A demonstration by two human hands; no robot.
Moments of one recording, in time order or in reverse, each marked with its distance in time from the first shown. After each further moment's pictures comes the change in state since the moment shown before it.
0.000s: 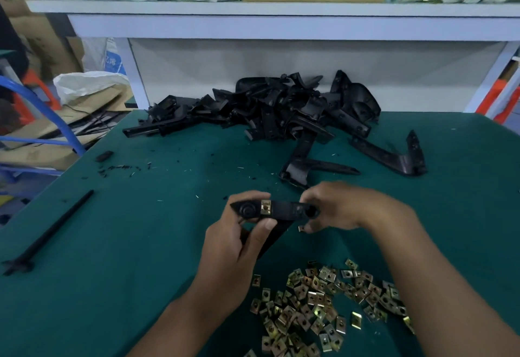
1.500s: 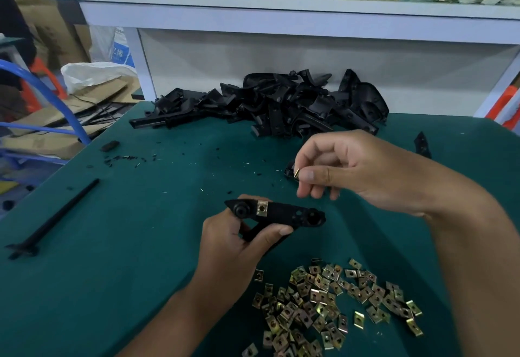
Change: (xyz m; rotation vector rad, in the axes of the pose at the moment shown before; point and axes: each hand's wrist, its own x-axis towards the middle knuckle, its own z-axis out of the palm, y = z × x) left_hand 0.000 0.007 -0.002 -0.086 0.078 0.000; right_hand -0.064 -0.031 -0.042 0.483 0.147 -0.530
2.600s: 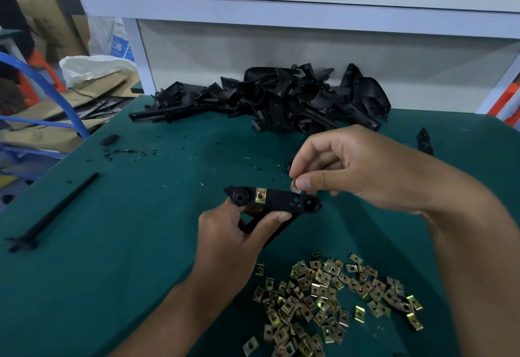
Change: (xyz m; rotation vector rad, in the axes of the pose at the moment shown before) left_hand 0.000 0.005 -0.002 0.107 0.080 0.017; right_hand 0.001 -0.003 0.005 -0.074 0.015 0.008
